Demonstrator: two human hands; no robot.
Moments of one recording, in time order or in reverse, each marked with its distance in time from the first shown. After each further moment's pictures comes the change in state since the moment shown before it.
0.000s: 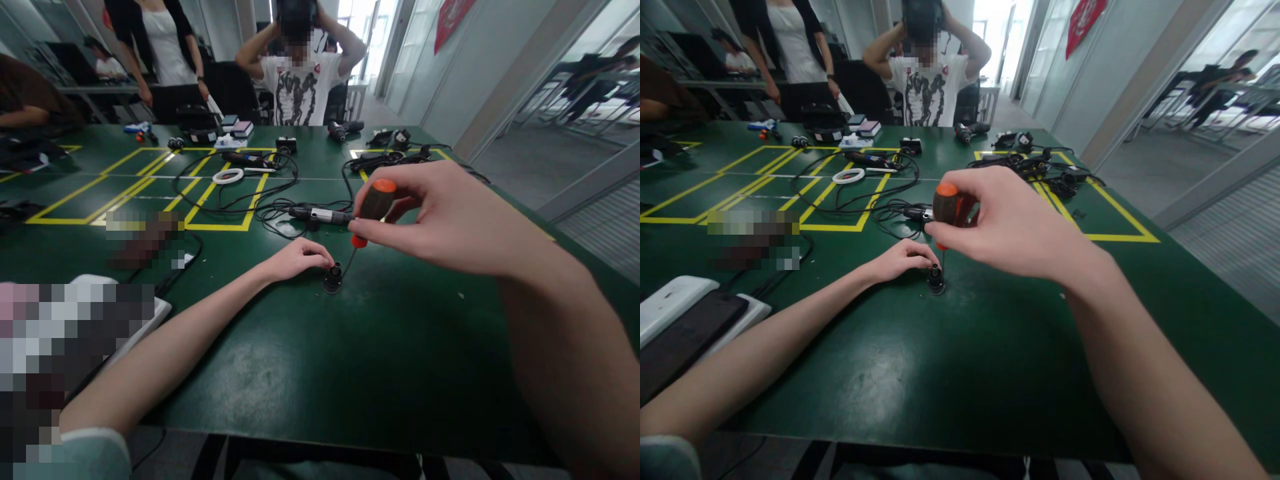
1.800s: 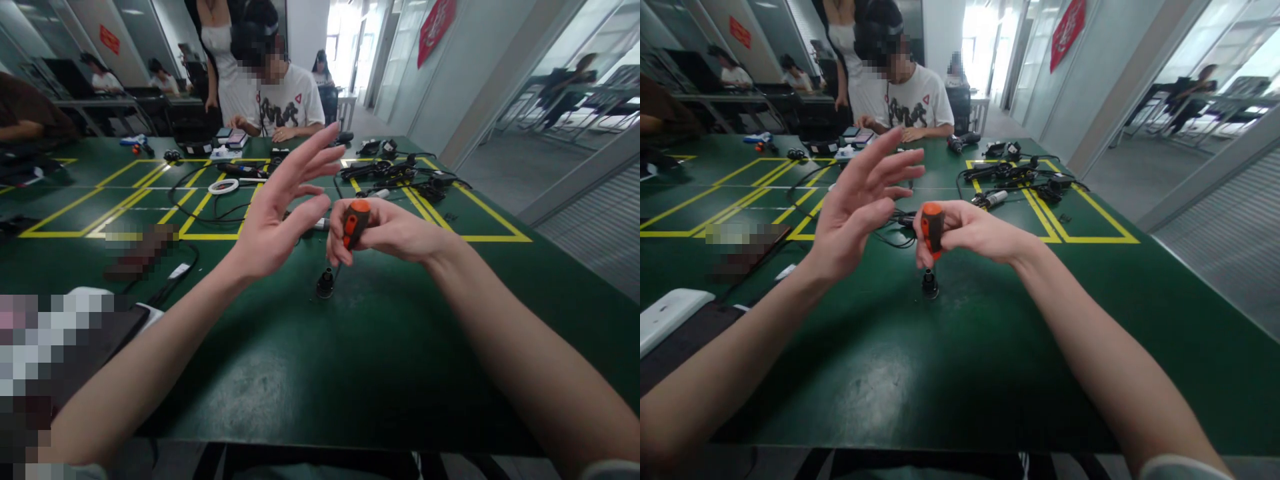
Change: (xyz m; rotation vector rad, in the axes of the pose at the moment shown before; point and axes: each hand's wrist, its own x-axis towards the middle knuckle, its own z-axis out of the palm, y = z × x) left_hand -0.021 0.105 -0.004 0.299 0.430 0.733; right_hand 0.018 0.054 0.019 0.852 -0.491 -0.021
